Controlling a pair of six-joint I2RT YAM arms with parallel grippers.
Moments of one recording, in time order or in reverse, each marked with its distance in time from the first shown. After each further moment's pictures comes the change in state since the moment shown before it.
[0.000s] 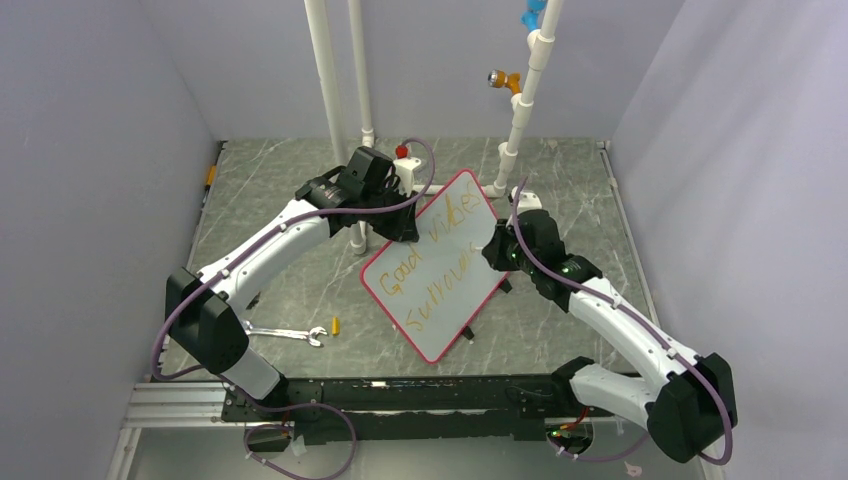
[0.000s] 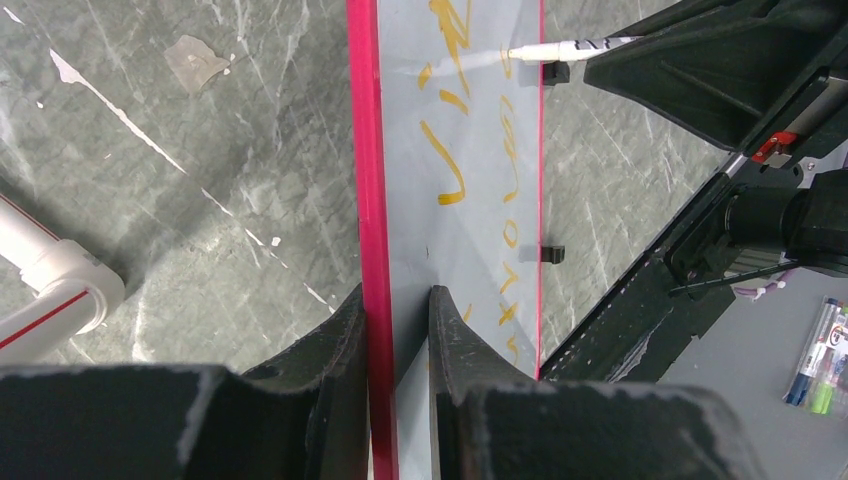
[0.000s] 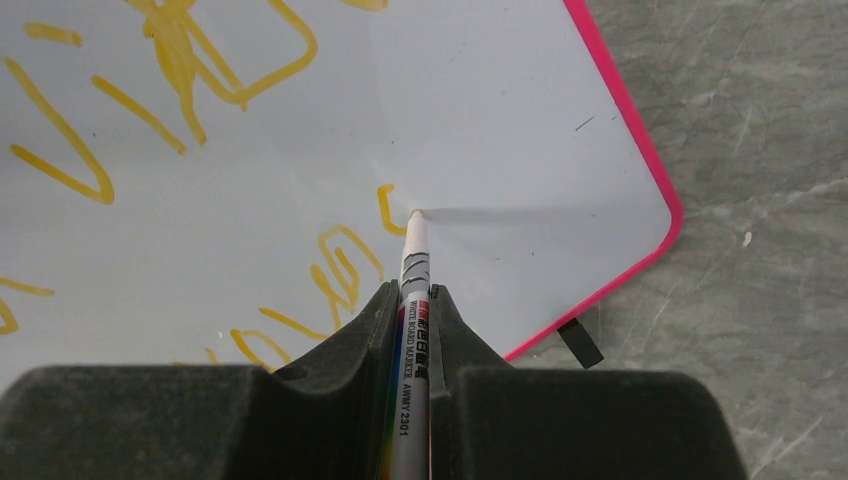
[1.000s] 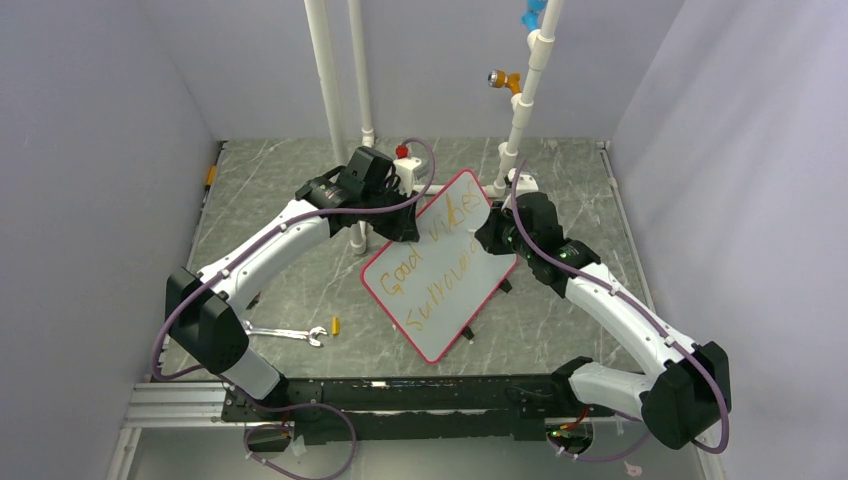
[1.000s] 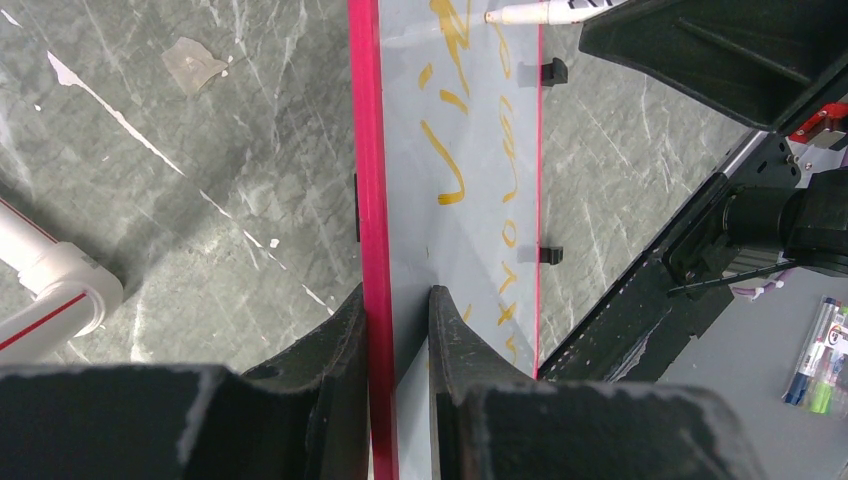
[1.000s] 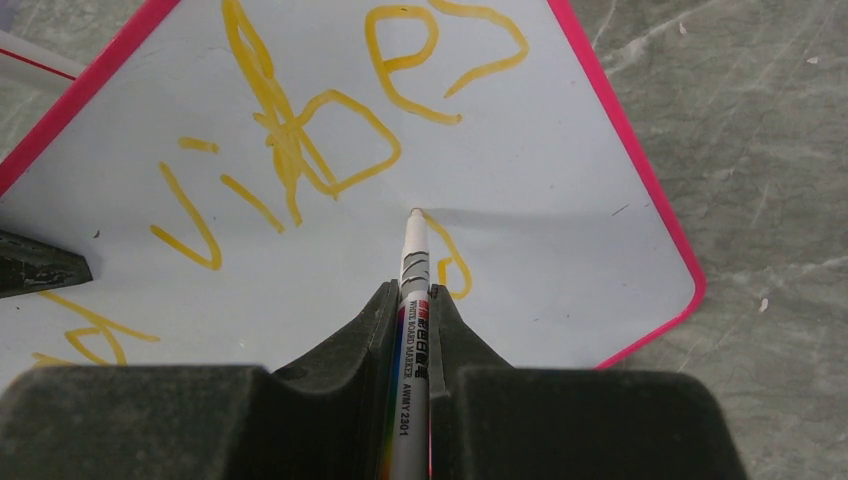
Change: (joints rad) left arm 0.000 0.000 0.000 0.003 0.002 0.000; right arm 0.000 0.079 0.137 0.002 -0.027 -0.001
